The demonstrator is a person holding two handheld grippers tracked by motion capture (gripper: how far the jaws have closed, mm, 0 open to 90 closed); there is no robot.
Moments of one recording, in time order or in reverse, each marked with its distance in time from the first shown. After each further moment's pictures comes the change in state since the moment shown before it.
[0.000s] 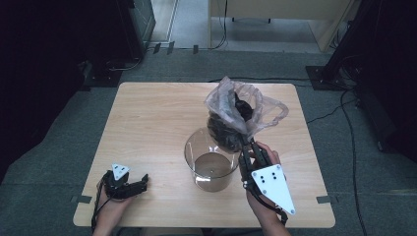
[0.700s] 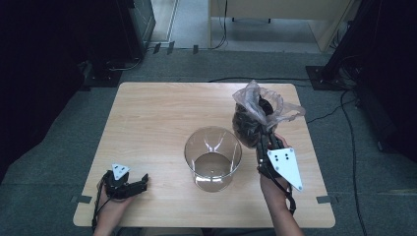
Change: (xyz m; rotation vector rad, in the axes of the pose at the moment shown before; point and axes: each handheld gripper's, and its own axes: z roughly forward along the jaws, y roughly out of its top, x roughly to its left) left arm 0.000 0.000 0.000 0.000 0.003 -0.003; right arm -0.047 -0.047 0.022 0.139 -0.139 -0.006
